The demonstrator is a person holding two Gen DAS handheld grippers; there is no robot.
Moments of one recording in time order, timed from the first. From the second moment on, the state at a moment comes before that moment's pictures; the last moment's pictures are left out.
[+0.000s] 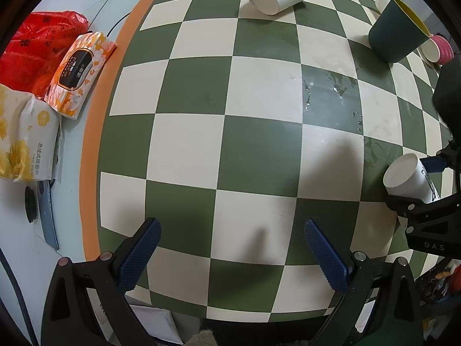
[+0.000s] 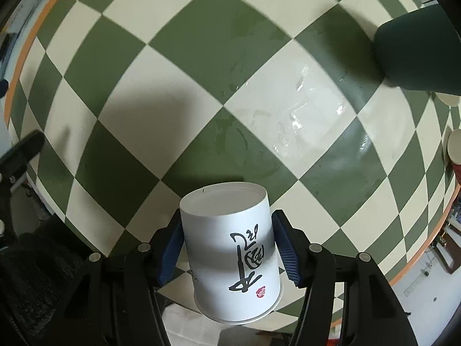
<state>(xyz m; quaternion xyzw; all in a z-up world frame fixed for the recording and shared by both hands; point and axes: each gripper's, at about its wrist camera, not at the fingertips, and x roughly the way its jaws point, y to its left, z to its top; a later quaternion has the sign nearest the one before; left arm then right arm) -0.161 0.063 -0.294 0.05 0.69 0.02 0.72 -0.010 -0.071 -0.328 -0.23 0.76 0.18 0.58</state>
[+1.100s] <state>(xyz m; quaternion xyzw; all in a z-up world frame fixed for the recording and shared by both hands) -0.163 0.012 -0.287 0.09 0.68 -0.01 0.72 -0.090 -0.165 -0.270 0.03 0.54 0.10 0.84</state>
